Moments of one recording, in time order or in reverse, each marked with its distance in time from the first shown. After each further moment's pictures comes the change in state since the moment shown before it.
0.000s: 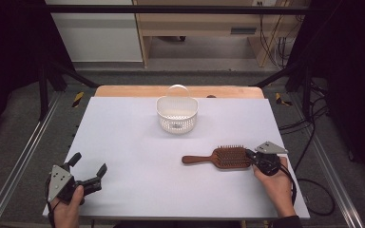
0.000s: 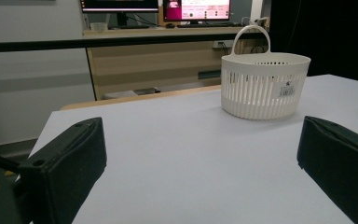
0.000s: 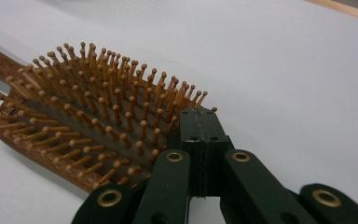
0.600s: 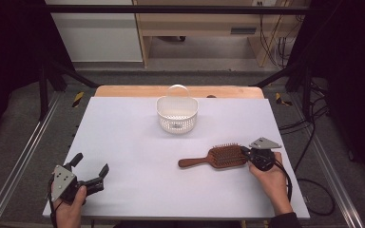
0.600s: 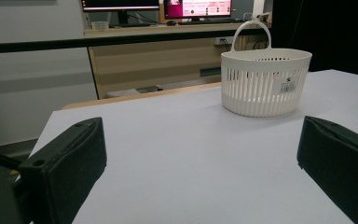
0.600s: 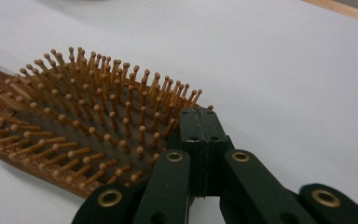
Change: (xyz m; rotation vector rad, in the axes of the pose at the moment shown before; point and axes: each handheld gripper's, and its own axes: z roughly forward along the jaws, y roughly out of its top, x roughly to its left) left arm -0.005 0.001 0.001 0.010 0.008 0.014; right arm 0.006 0.014 0.015 0.012 0.033 -0.032
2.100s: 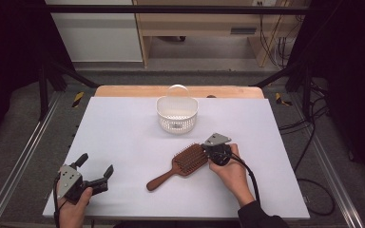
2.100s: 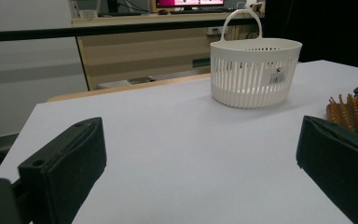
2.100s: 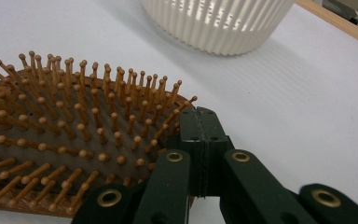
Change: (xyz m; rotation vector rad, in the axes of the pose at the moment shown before) left arm -0.009 0.001 0.006 0.042 -0.035 -0.004; right arm 0.096 0.057 0.055 0.005 0.111 -0.183
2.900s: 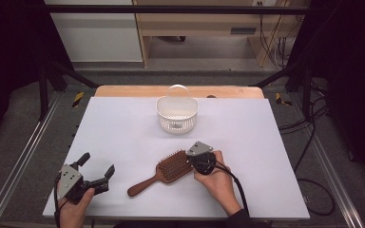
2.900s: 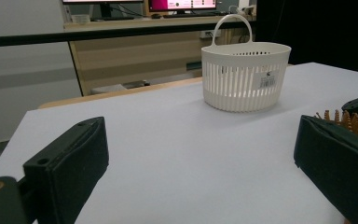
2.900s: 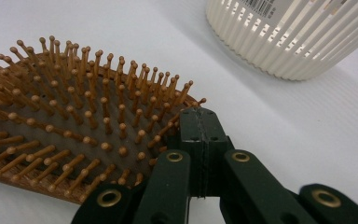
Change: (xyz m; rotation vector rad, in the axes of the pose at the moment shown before) left arm -0.004 0.002 0.001 -0.008 -0.029 0.013; right arm 0.053 0.015 0.003 -0.001 0.040 -0.059
